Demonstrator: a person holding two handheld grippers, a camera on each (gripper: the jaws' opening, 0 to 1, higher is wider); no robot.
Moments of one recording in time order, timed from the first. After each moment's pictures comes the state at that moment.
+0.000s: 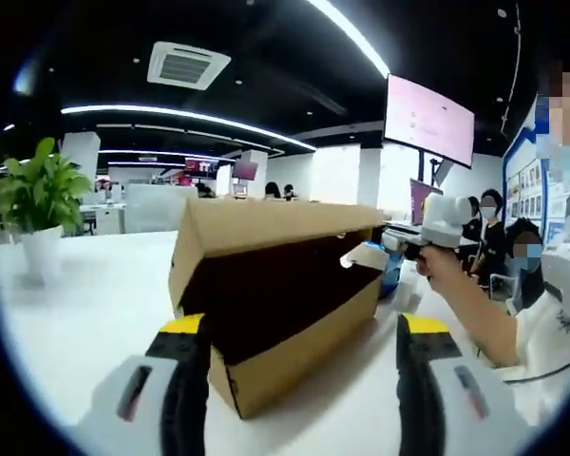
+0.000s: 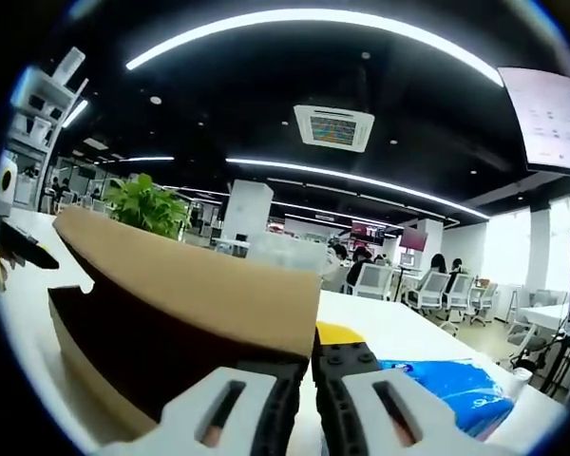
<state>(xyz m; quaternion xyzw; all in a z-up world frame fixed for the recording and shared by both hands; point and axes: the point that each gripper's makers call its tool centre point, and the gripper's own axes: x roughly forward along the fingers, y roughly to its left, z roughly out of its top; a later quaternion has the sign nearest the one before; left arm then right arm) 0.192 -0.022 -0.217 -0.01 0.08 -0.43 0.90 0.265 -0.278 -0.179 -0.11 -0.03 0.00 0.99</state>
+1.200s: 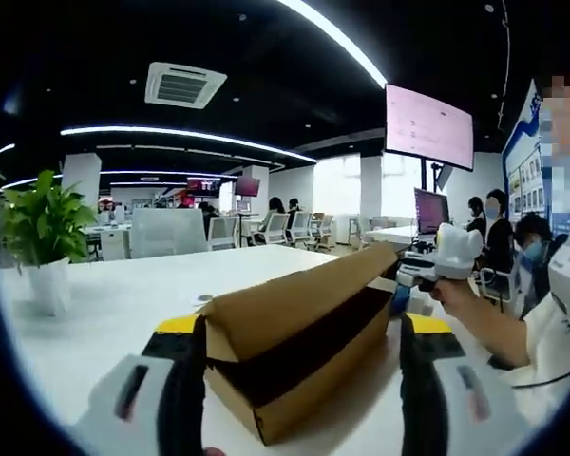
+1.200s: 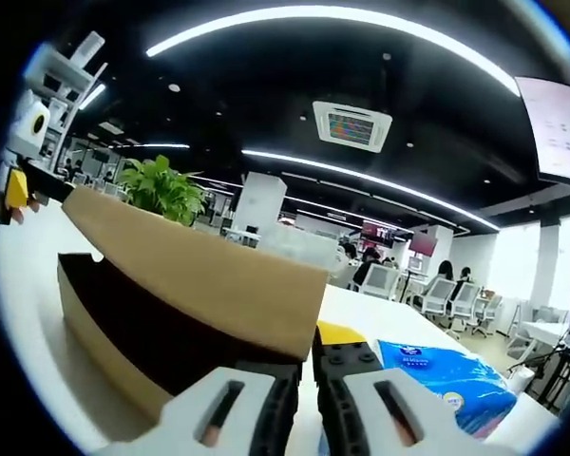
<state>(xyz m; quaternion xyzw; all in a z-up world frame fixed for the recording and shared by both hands) 0.209 -0.023 -0.185 0.02 0.05 -0.43 0.90 0.259 -0.272 -0.200 -0.15 -0.02 0.03 0.99</state>
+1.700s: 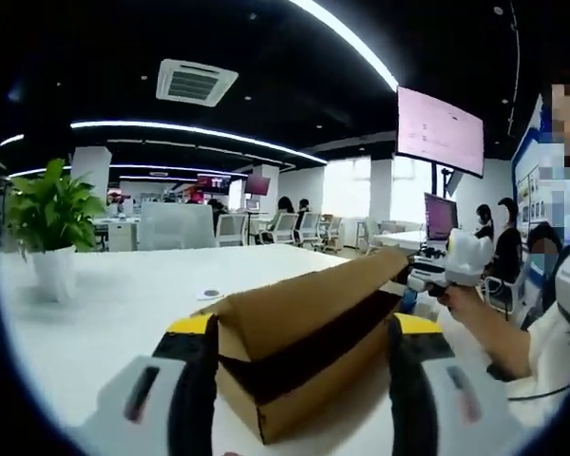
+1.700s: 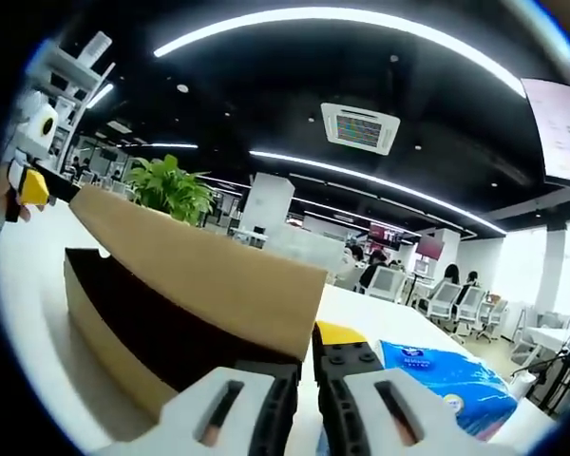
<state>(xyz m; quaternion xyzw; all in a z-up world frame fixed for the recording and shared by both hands) 0.220 -0.011 -0.186 -0.04 0.06 -0.41 0.91 0.255 -0.270 -0.201 -0.15 -0.03 0.04 0.99</state>
